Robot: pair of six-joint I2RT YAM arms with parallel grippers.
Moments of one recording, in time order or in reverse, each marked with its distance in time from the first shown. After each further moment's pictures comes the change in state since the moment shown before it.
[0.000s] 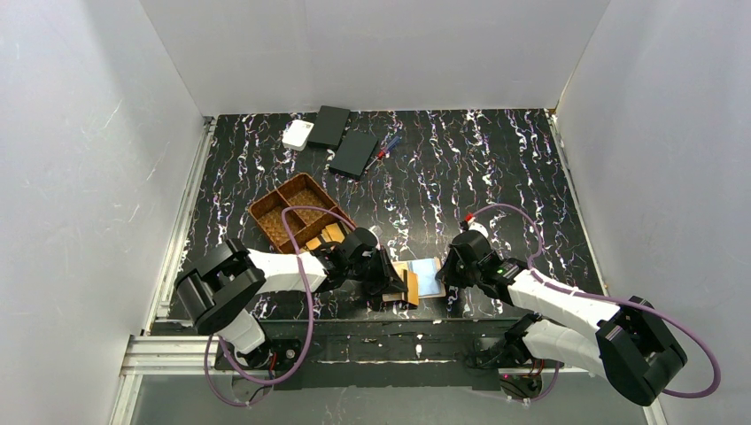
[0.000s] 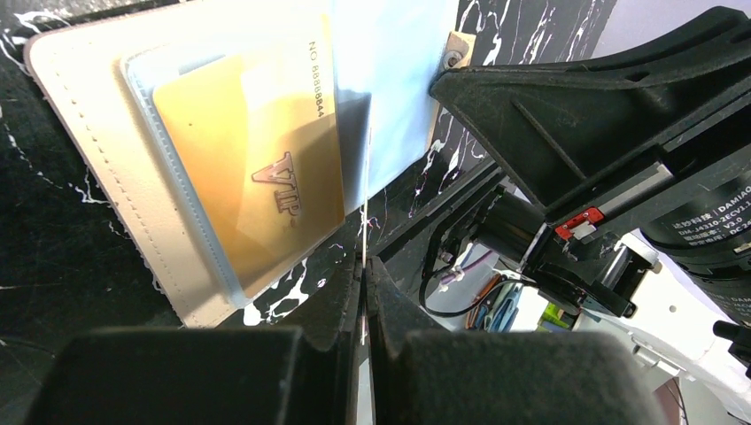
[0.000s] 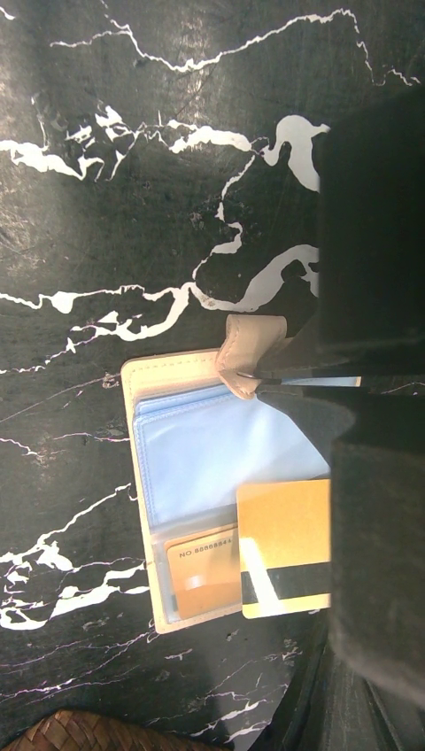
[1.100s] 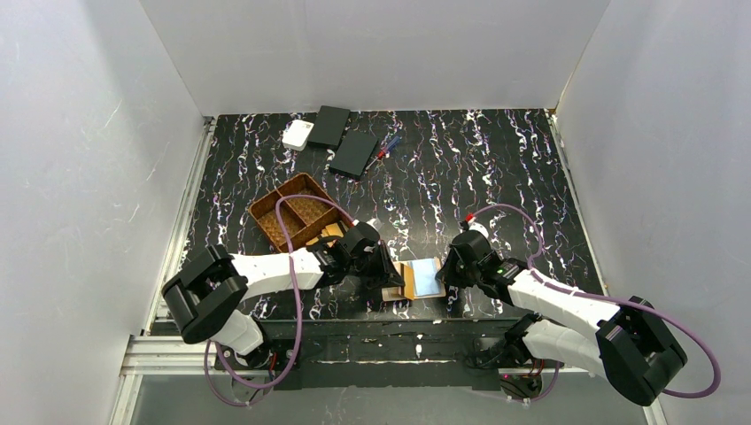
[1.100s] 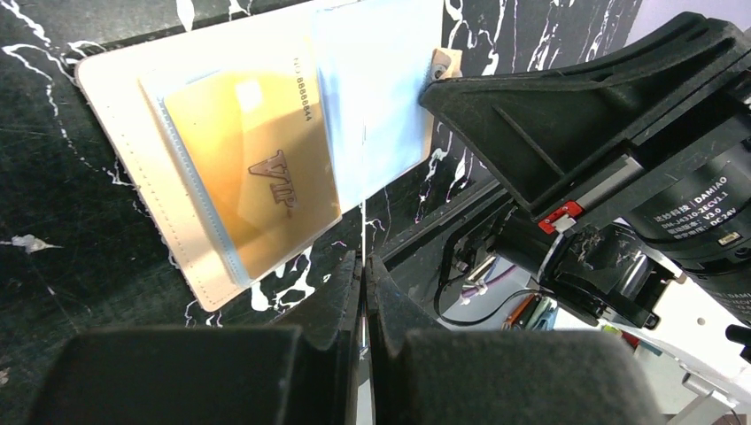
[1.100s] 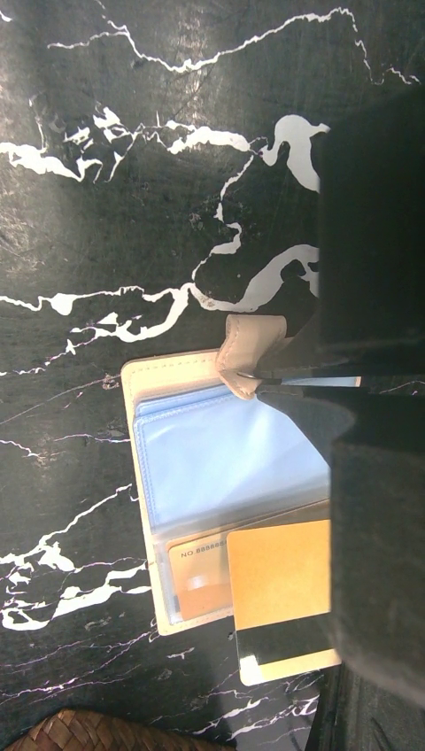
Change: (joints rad) left arm -0.014 -0.080 0.078 -0.198 -0.102 0.084; right arm 0.000 0.000 0.000 0.000 0.003 0.008
